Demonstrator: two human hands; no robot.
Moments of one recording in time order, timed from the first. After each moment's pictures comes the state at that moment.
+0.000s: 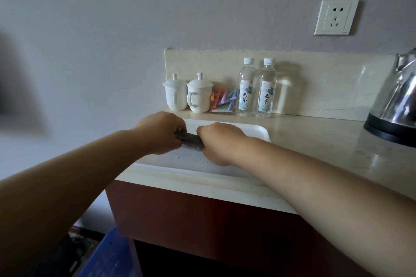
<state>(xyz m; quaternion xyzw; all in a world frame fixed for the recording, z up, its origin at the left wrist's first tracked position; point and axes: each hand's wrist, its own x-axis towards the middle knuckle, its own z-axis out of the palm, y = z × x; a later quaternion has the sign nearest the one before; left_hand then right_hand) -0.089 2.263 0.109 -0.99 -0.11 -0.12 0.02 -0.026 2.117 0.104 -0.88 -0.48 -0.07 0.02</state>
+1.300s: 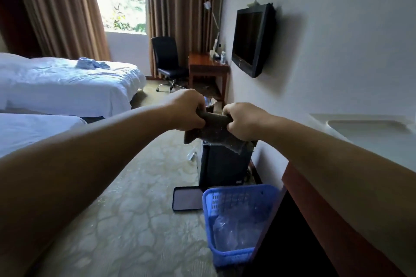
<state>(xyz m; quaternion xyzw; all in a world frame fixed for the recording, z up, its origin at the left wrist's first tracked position) -0.411 2.192 0.089 -0.76 -0.63 -0.17 0.00 -0.250 2.211 0.086 -0.52 -0.85 0.05 0.07</state>
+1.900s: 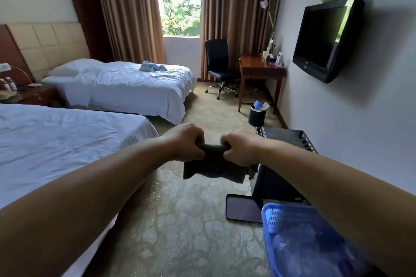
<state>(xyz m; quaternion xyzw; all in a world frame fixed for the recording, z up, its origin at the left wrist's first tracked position) -0.637 2.163 0.040 -0.69 -0.71 -0.11 -0.08 -0.483 2.218 0.044 -0.39 -0.91 0.10 -0.02</state>
